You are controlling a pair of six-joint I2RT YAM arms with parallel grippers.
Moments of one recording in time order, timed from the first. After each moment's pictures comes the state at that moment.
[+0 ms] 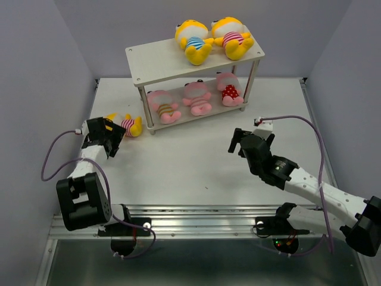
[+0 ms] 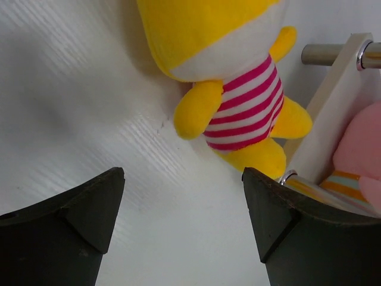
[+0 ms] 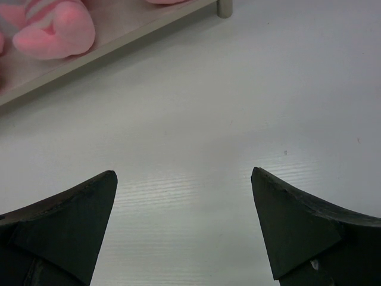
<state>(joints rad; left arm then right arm) 0.21 1.31 0.75 -0.23 0.02 -0.92 0.82 1.00 0.74 -0.27 0.78 0.59</state>
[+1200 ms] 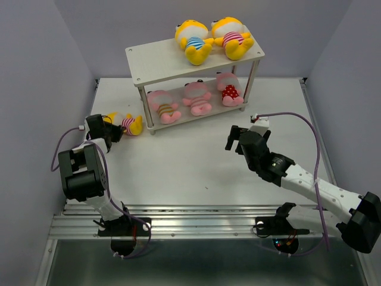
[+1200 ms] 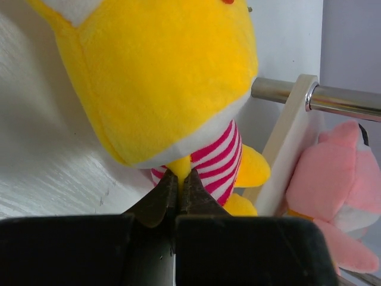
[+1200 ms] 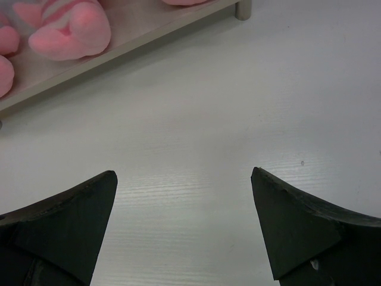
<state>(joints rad) 0.26 1.64 0.78 0.21 0.20 -1.04 0.78 1.06 0.76 -0.20 0.70 0.56</state>
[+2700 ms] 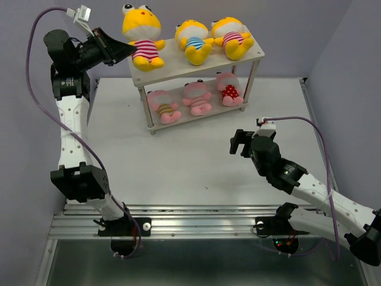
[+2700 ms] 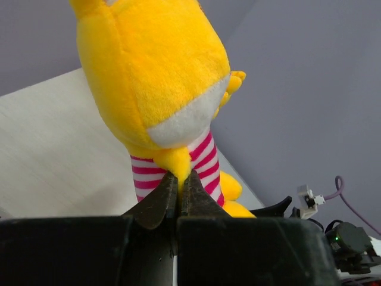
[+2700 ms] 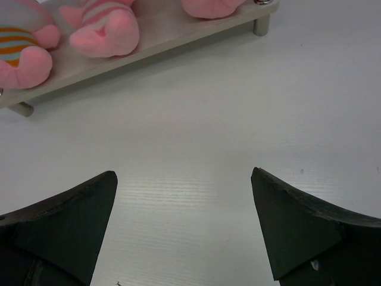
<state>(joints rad) 0.17 1.59 1.90 -0.16 1.00 -0.69 0.78 0.89 0.71 -0.20 0.62 0.46</state>
